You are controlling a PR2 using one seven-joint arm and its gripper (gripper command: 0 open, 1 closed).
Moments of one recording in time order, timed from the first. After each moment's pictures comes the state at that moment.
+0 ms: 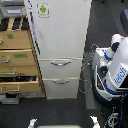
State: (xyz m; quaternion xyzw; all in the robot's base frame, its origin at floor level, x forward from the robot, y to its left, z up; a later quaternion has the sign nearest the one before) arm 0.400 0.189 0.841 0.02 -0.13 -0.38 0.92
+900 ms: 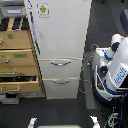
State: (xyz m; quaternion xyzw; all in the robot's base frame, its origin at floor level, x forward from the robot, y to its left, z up) arm 0.407 0.191 0.840 0.00 -0.11 -0.37 0.92
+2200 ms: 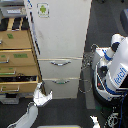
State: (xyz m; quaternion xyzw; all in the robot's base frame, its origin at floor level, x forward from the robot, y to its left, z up) arm 0.626 0.162 0.925 -0.09 -0.10 -0.31 0.94
